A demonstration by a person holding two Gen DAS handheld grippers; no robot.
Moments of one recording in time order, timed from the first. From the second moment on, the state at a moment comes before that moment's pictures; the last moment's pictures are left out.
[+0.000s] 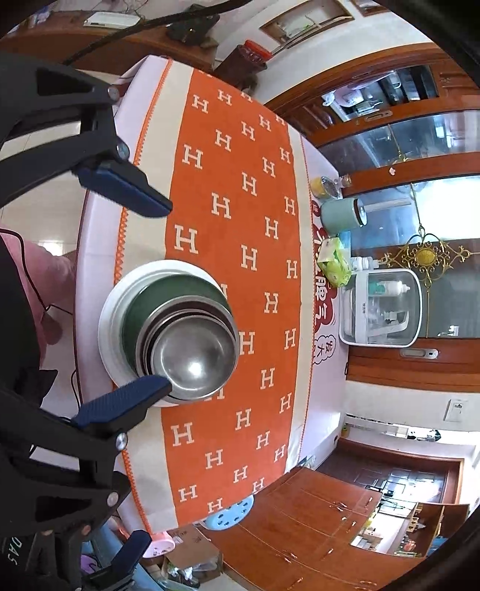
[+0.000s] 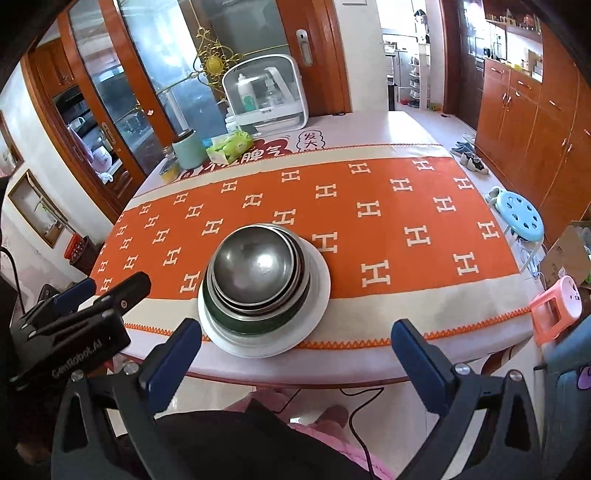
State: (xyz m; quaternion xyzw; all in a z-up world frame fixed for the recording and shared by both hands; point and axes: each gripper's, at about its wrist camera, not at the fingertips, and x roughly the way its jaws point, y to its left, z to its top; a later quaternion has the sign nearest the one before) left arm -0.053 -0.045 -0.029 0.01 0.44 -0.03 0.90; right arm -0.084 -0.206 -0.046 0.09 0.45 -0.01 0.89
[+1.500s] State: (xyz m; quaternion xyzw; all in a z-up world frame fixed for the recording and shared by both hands) left arm -0.054 -0.034 -0.047 0.02 0.48 0.00 0.88; right arm -0.086 -0.196 -0.047 0.08 0.46 -0.01 0.88
